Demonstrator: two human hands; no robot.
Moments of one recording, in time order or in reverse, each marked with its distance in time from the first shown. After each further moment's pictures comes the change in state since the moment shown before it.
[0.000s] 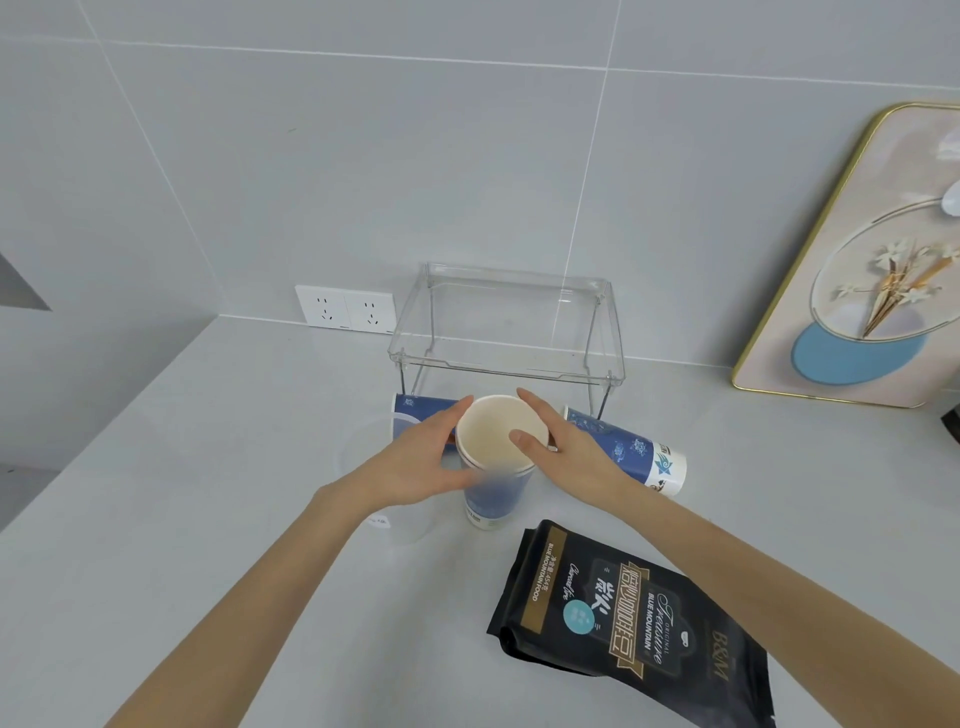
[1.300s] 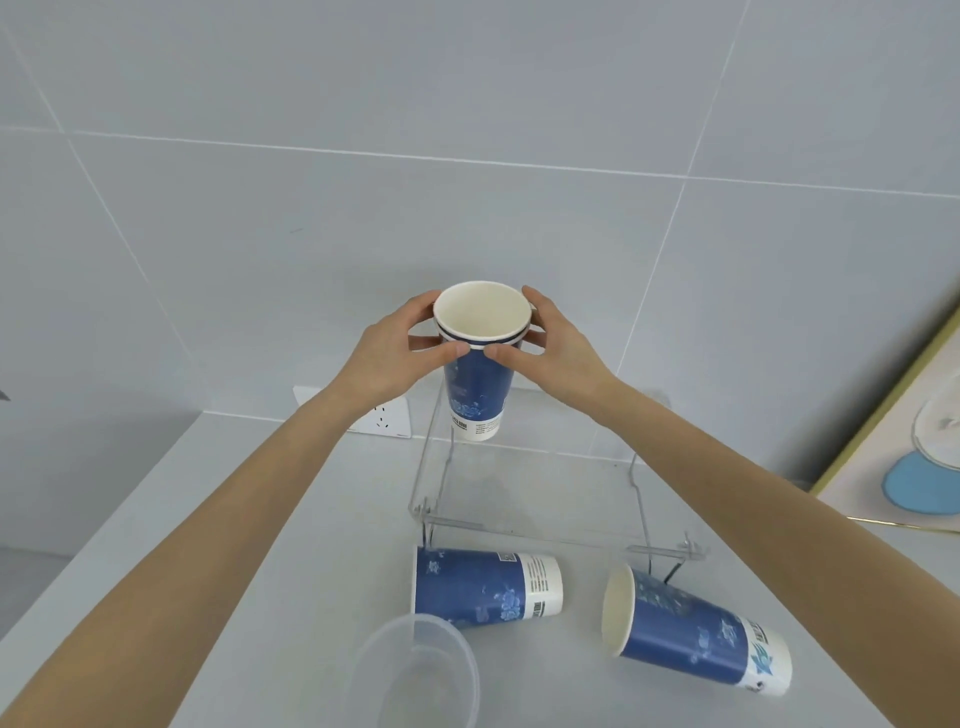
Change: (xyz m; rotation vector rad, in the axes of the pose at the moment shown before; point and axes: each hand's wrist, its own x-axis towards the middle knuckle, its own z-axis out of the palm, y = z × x) left_hand 0.151 -0.007 -0.189 -0.250 0.422 0.062; right_hand 0.206 -0.119 -0.076 0.098 0.215 -0.191
